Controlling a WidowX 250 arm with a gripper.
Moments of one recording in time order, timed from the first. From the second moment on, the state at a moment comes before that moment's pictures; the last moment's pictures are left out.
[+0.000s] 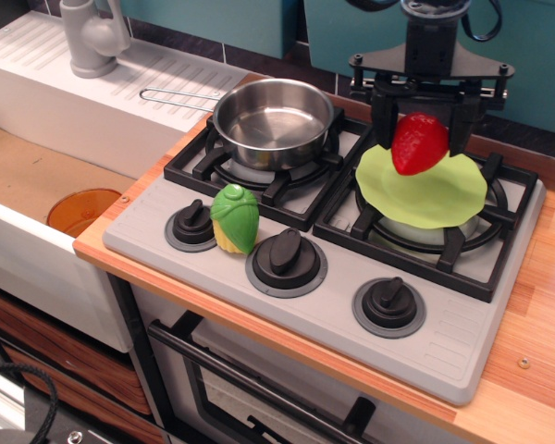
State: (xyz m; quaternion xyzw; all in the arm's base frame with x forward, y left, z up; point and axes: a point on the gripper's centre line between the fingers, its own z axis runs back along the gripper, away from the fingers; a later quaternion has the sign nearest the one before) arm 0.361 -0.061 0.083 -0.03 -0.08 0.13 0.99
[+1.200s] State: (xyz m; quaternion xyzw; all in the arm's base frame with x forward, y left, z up) arm 0.330 -0.024 0.114 -0.02 -0.01 0.08 1.00
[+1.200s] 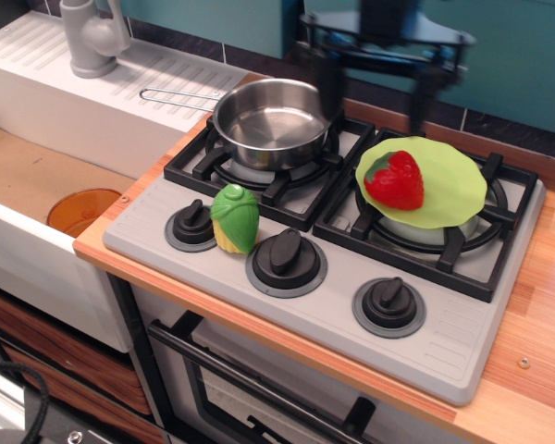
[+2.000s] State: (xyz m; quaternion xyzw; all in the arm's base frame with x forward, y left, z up) arm 0.329 -0.019 0.115 -0.01 -0.01 0.08 1.00
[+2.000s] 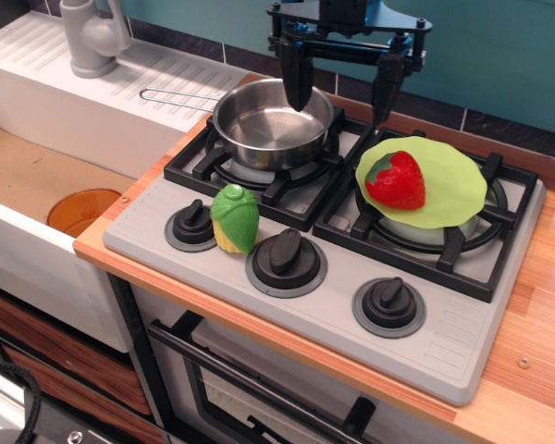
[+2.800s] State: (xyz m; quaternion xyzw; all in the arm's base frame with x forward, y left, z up) arm 0.287 0.040 0.125 0.06 -0.15 0.08 0.98
